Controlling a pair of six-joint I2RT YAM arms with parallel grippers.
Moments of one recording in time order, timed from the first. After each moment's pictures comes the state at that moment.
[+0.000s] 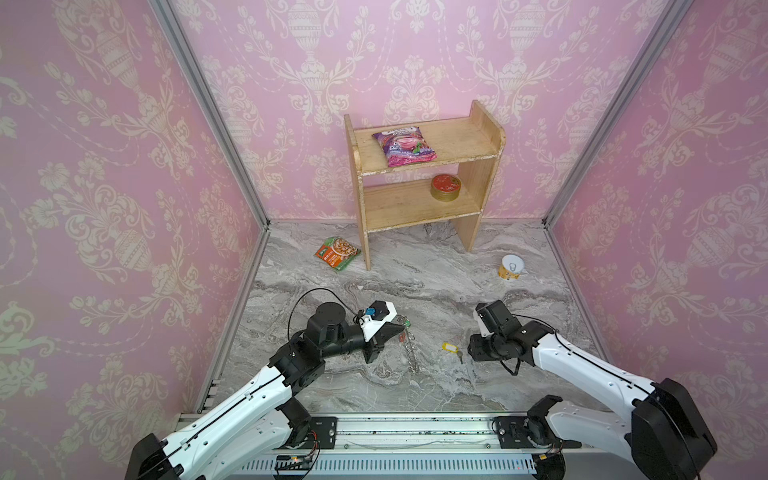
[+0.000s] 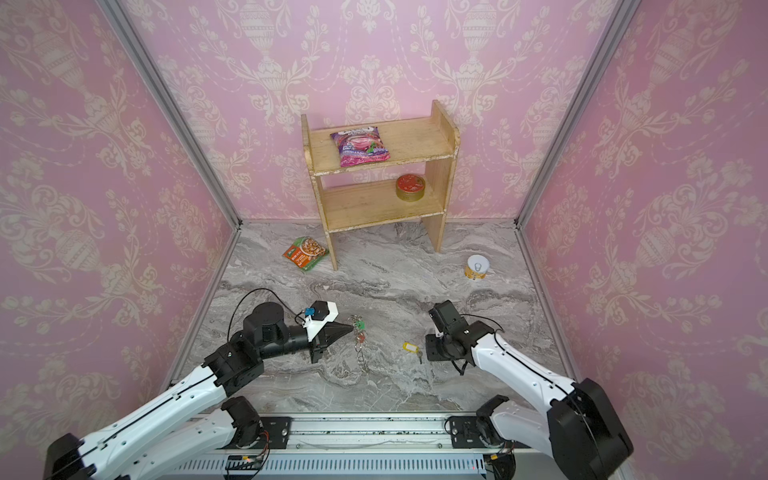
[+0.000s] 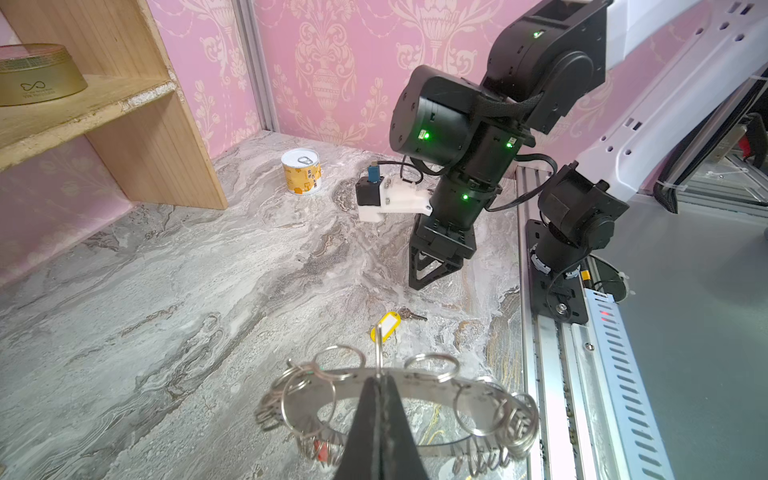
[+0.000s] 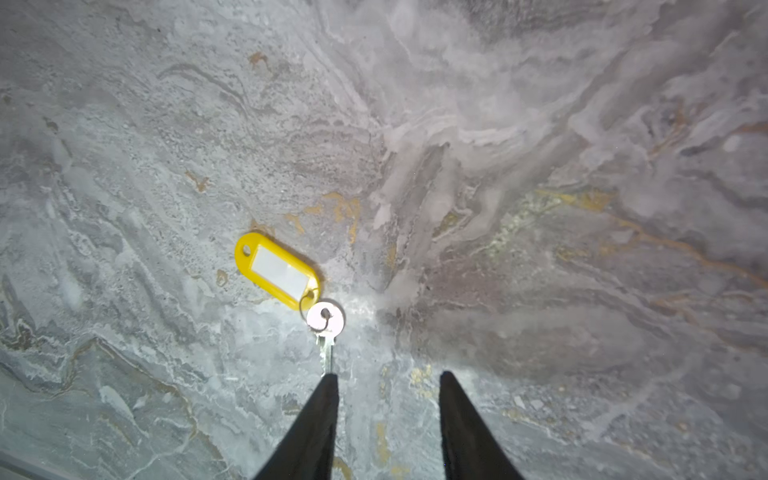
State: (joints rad) left arm -0.70 0.81 0.57 -0.06 0.50 0.11; right arm 0.50 1.11 0.56 -0.62 -0.07 0.47
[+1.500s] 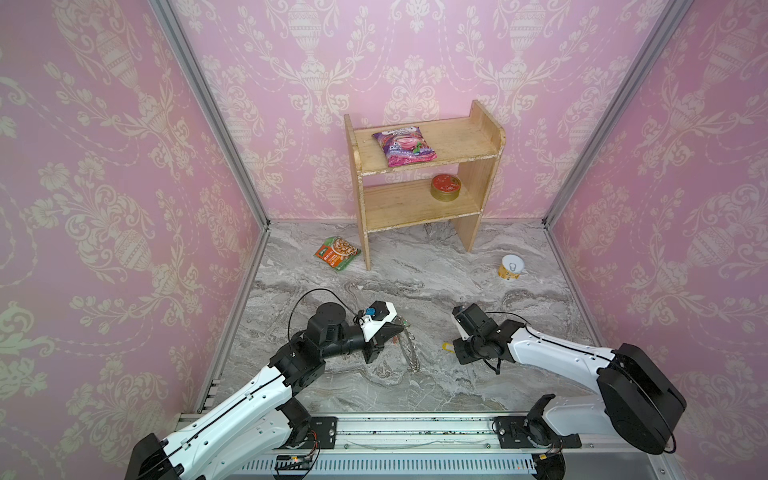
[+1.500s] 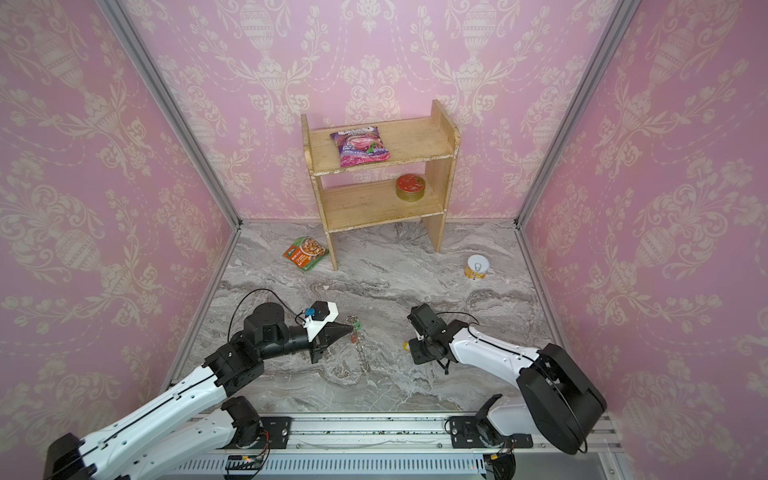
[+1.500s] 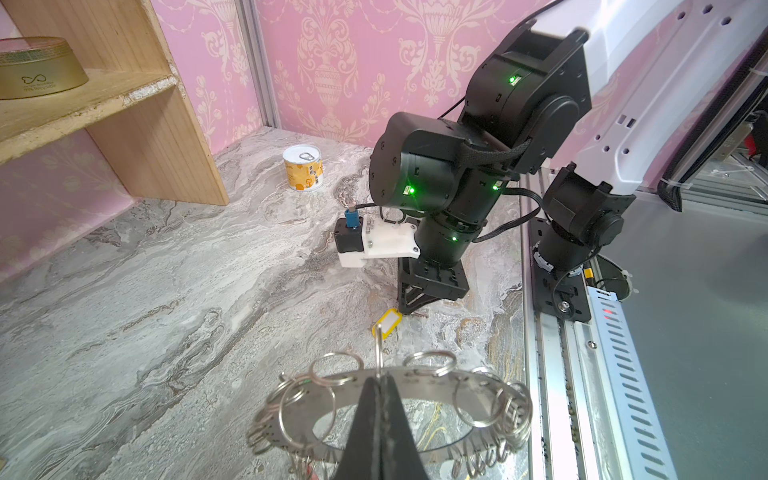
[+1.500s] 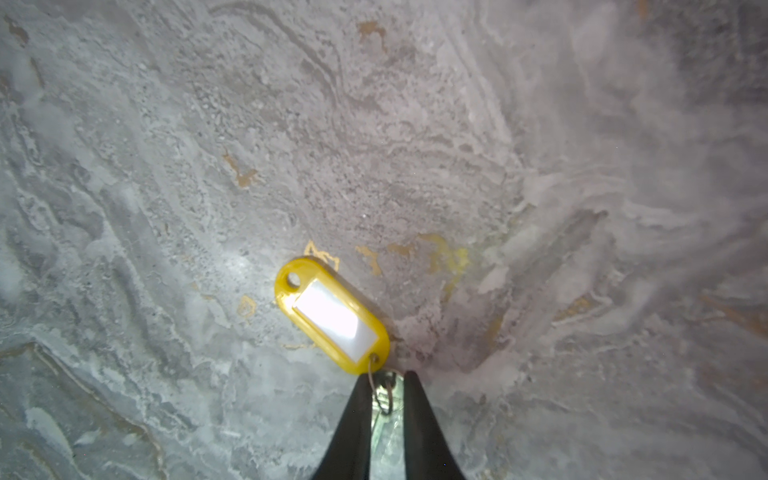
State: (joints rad) left arm -0.70 0.81 0.56 -0.06 0.49 0.11; right arm 0.65 1.35 0.62 -0.49 0.02 0.36
